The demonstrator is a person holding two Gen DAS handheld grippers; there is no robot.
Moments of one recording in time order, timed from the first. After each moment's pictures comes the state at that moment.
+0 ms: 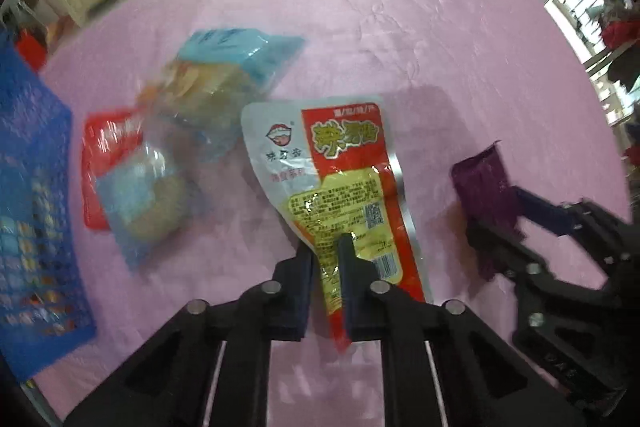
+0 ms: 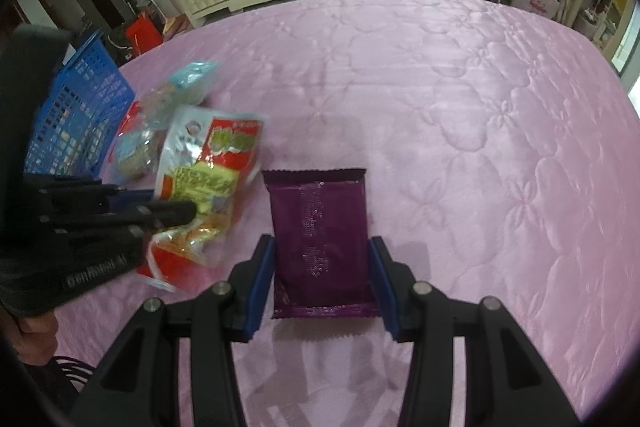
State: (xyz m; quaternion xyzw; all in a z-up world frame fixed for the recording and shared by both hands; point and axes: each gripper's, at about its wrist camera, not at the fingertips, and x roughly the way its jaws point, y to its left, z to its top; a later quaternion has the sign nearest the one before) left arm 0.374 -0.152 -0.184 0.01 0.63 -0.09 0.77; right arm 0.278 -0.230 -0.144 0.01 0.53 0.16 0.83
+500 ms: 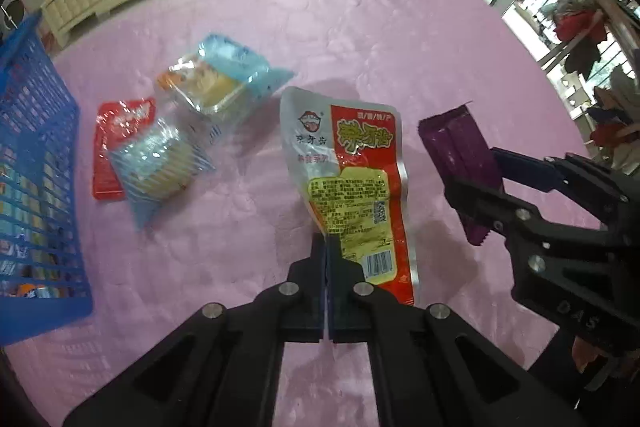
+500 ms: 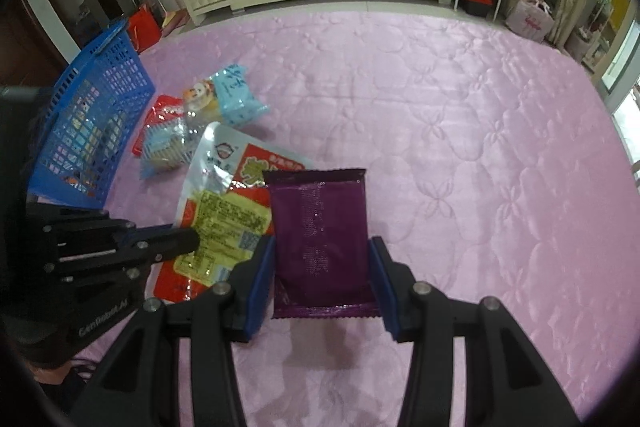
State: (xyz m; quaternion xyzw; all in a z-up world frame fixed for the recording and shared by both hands) left arm 0.313 -0.130 -0.171 0.00 0.58 -0.14 0.80; right arm 0.257 -0.201 -0.107 -0.02 0.52 0.14 0.84
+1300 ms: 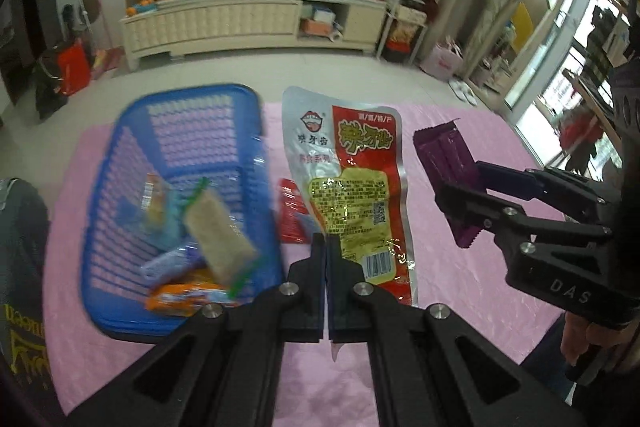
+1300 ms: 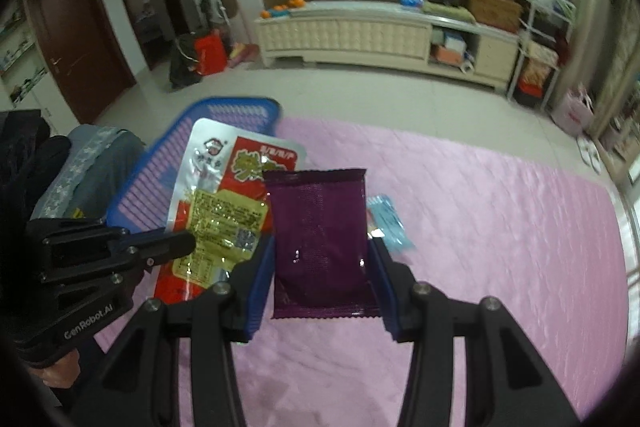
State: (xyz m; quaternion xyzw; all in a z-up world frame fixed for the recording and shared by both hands) left arm 0.238 0.043 -0.062 -0.06 0.45 -0.07 0.89; right arm 0.244 -0.065 0.005 -0.07 0.42 0.24 0.87
